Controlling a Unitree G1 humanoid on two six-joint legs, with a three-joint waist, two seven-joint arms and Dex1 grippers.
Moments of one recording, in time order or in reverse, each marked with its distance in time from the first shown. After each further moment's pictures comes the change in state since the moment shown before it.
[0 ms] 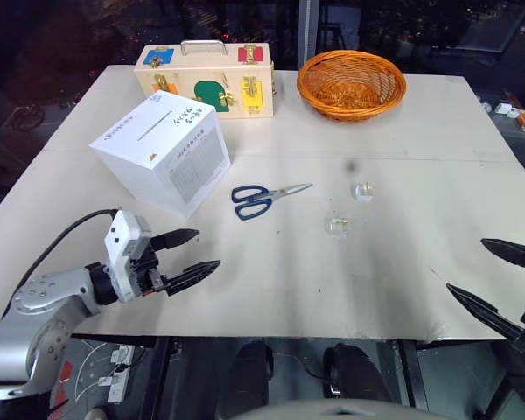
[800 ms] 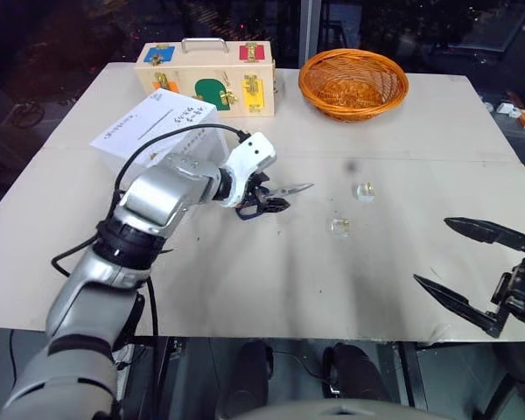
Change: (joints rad) left arm -1.068 -0.116 -0.794 0.485 0.338 0.393 0.185; right arm -0.132 -0.109 0.093 -0.123 0.078 0.021 -0.106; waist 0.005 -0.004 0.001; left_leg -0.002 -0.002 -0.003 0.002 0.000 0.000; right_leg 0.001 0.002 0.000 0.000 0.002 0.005
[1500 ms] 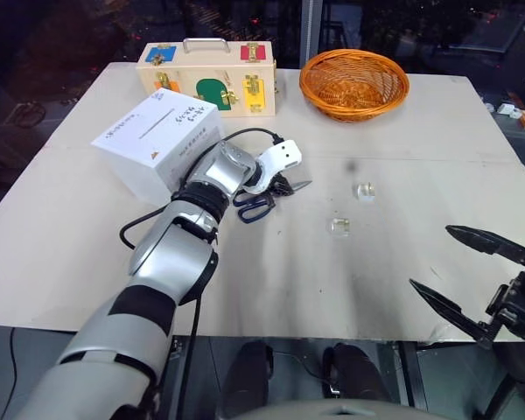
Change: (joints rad) left arm -0.315 -0.340 -0.059 0.975 0.393 -0.626 -0.198; right arm 0.095 0.085 0.037 -0.076 -0.065 -0.046 -0.066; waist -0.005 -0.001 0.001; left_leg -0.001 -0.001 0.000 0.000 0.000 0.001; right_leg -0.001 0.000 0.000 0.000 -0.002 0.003
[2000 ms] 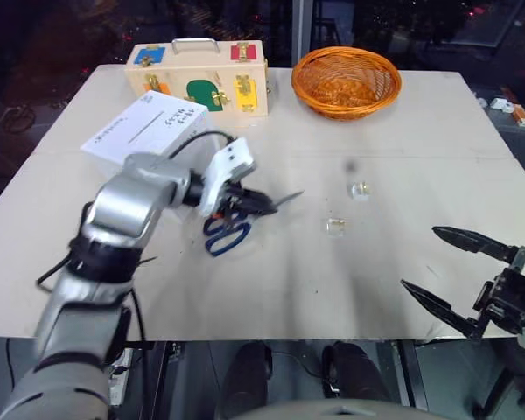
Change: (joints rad) left arm 0.544 0.439 0.317 -1.256 -0.365 0.634 -0.233; right arm -0.070 -0.021 0.115 0.083 -0.020 -0.031 0.039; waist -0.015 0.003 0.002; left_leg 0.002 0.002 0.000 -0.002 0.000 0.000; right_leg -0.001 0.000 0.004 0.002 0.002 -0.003
